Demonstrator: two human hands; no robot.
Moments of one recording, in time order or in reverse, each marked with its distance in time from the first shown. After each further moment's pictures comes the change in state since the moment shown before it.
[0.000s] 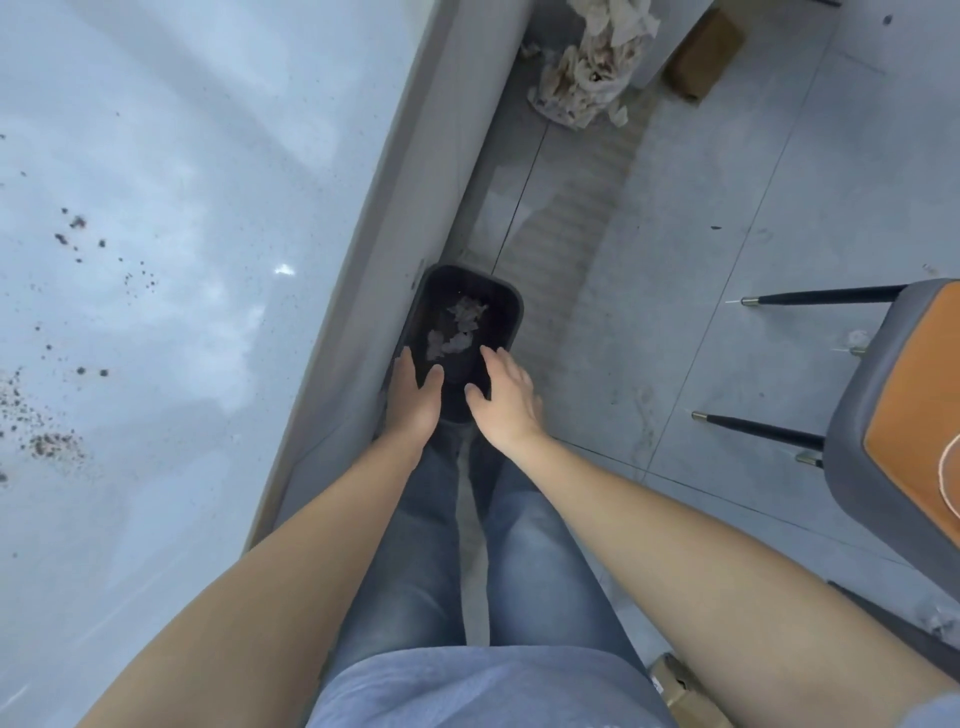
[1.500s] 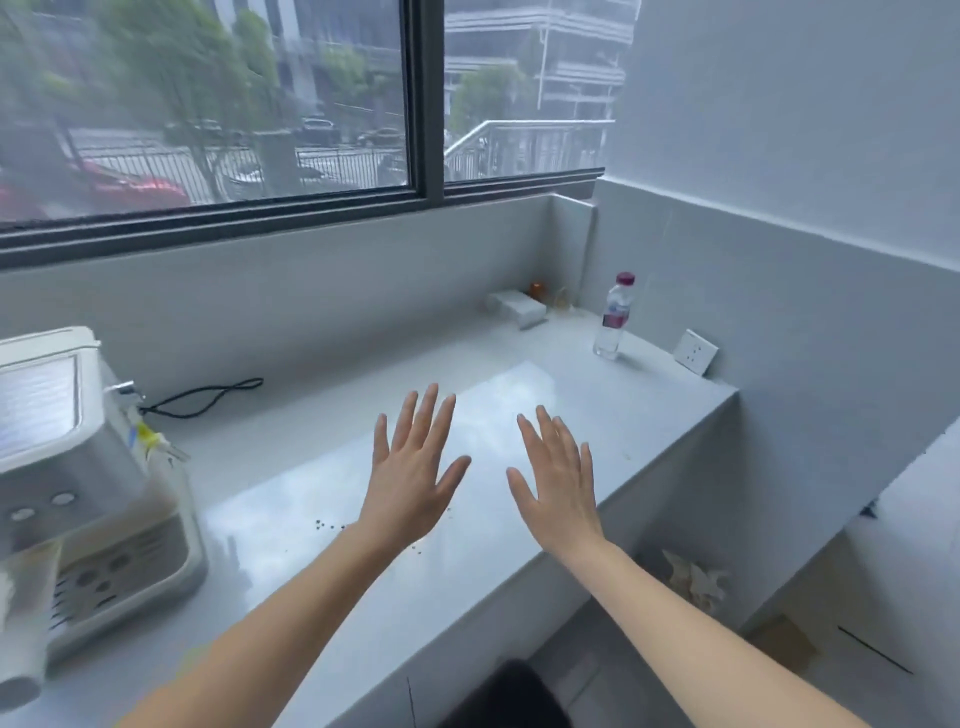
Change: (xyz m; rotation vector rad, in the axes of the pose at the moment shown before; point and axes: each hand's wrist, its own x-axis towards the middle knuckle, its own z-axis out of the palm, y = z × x) left_hand -0.301 0.145 -0.199 0.643 1.078 0.858; right_hand -0.191 -0.242 -0.200 -0.382 0.537 -1.160
